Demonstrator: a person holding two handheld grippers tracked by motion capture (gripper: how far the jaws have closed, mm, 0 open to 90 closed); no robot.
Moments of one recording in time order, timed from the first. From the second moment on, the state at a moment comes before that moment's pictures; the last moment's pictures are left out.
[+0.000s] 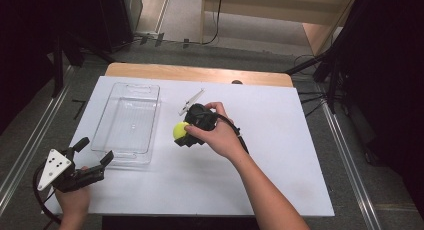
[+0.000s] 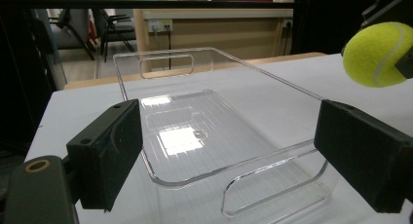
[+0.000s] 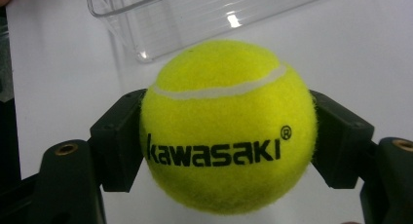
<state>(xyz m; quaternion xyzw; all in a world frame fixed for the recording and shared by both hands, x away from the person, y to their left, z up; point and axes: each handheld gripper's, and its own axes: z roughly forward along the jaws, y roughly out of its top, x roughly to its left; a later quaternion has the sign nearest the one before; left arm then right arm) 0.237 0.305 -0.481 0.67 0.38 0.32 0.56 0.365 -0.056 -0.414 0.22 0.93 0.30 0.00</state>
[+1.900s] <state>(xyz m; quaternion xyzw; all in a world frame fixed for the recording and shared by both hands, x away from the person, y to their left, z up) 0.238 0.307 -0.481 0.66 0.38 0.32 0.56 0.372 0.016 -0.387 0.16 0.94 0.31 -0.01</state>
